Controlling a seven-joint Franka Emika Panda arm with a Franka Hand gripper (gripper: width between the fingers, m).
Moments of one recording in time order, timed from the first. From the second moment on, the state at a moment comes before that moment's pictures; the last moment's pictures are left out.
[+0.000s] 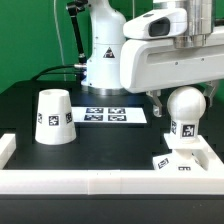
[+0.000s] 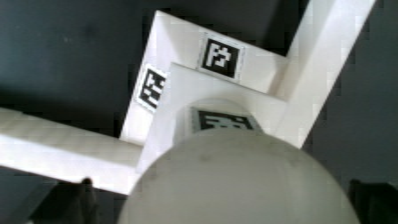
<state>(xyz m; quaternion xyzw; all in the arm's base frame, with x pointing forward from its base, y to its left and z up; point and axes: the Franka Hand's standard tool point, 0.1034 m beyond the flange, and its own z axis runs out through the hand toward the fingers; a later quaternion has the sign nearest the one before) 0.603 0.098 0.110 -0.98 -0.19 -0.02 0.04</state>
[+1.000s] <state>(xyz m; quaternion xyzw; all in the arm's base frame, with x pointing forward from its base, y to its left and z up) 0.608 0.103 0.110 -0.93 -0.37 -0.03 0.02</state>
